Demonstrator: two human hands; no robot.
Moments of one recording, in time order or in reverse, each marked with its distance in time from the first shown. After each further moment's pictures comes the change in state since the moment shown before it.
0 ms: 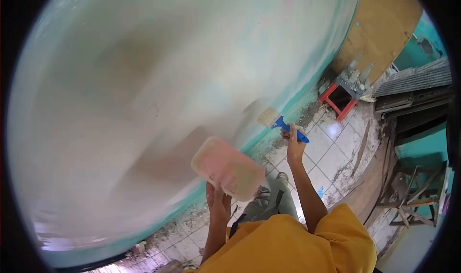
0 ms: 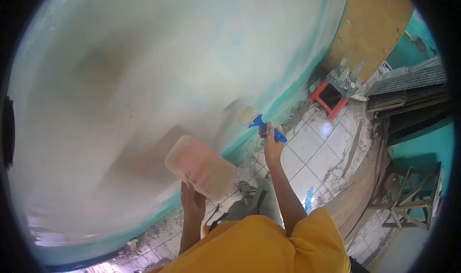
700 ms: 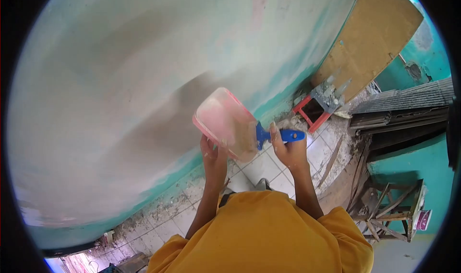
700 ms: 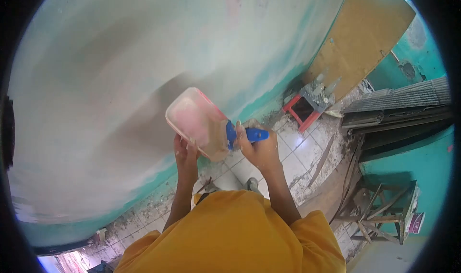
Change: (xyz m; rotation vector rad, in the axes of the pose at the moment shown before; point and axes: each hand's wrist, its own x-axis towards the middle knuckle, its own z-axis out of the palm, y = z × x) left_hand 0.030 -0.050 0.151 0.286 -0.047 0.301; right_hand -0.027 -0.237 -0.051 -0.621 -0.464 -0.580
